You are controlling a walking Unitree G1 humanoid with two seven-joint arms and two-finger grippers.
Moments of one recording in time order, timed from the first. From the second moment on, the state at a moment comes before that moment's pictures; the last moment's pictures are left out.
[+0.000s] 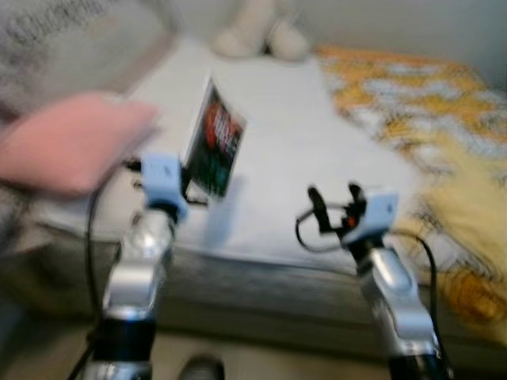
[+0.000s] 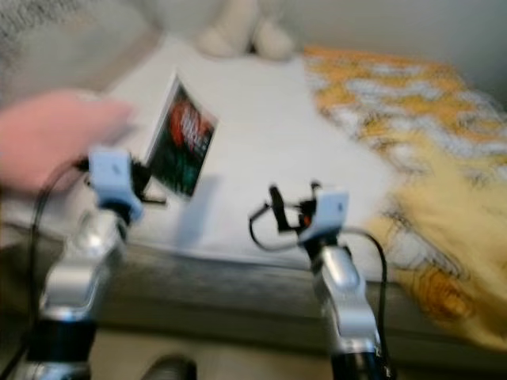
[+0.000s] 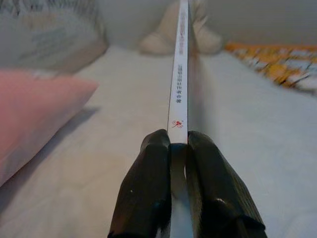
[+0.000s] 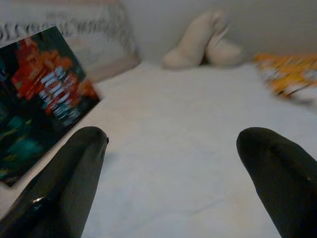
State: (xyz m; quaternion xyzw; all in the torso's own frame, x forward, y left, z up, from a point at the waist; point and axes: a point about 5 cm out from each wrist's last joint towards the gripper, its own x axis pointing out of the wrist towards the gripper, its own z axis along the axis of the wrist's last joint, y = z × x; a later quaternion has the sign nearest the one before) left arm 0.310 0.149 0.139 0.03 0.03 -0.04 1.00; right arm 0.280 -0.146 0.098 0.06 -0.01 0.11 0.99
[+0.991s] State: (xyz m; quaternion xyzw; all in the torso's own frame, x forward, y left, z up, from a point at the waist) left arm 0.315 0.144 0.145 0.03 0.02 -0.04 1.00; right arm 0.278 -0.145 0.097 0.06 -0.01 0.12 0.99
